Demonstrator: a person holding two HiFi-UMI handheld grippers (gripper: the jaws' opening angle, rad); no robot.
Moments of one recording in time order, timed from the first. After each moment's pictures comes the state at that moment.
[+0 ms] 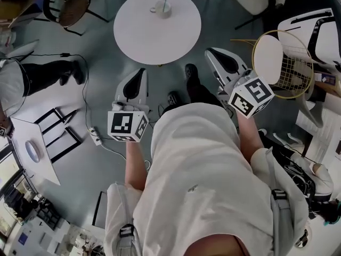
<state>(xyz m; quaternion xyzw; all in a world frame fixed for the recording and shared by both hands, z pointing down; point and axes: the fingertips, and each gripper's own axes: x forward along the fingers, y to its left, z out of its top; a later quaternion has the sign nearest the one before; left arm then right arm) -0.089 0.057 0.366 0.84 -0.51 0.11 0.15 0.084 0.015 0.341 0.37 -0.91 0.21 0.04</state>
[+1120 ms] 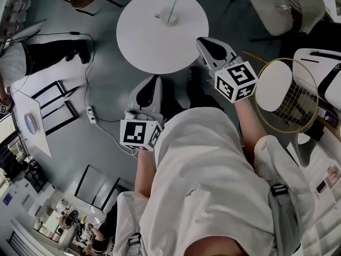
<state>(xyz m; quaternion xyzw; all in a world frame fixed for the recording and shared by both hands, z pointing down) 0.000 -0.032 0.383 0.77 -0.60 0.11 0.22 0.093 -0.151 0.427 0.29 -0.92 0.23 0.11</state>
